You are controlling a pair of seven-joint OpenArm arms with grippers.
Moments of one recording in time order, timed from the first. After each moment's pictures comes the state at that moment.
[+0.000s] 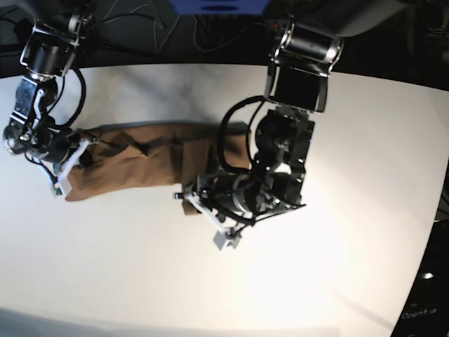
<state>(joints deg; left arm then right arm) -17.8 8.8 10.5 75.6 -31.7 -0.7 66.4 3.5 14.6 25.3 70.4 10.7 41.0 -53.2</state>
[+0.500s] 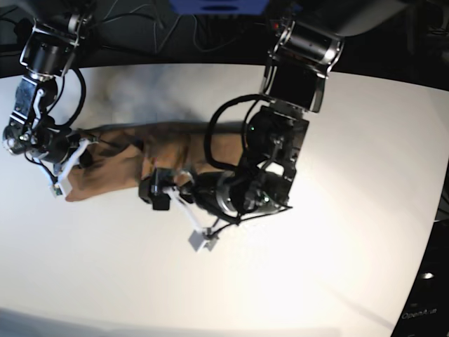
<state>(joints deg) -17.7 8.6 17.3 80.3 -40.3 -0.9 66.6 3.5 14.7 25.3 70.4 10.9 41.0 -53.2</state>
